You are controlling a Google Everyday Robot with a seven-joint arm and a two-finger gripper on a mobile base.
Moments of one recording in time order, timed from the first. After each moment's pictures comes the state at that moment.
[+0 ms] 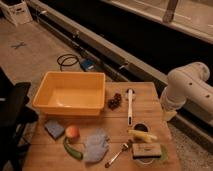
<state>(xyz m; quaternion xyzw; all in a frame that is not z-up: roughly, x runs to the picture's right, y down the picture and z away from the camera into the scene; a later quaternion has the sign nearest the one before) 0.291 0.108 0.682 -0.28 0.02 0.03 0.96</state>
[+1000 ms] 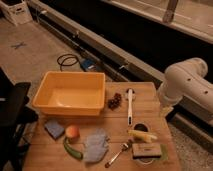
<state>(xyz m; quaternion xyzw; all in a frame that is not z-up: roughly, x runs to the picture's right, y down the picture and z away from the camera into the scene) 0.251 0.084 0.678 -0.26 -0.02 -0.02 0.96</state>
